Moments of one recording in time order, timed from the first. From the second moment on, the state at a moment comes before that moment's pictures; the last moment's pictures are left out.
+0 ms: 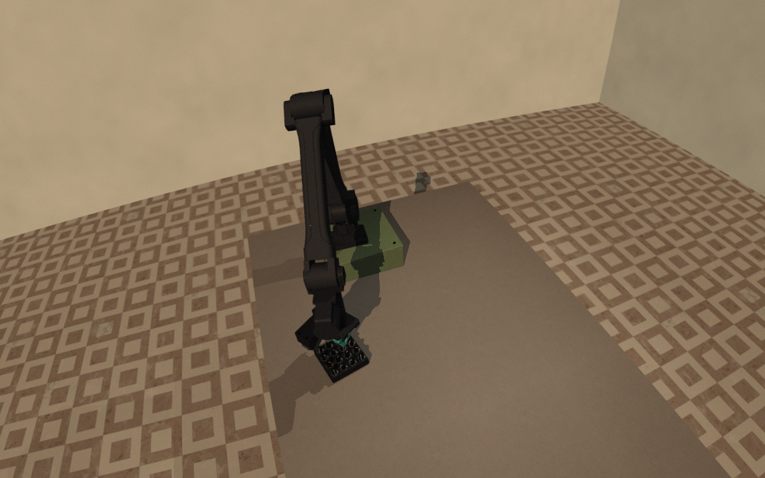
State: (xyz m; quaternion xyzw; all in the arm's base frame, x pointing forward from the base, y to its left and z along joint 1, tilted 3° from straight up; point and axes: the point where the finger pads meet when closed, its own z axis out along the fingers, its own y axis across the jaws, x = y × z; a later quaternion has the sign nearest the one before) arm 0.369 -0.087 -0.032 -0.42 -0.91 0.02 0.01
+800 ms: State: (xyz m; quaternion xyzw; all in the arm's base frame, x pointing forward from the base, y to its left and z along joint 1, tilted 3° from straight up) arm 0.366 -0.086 -0.033 -0.42 -0.91 0.02 0.01
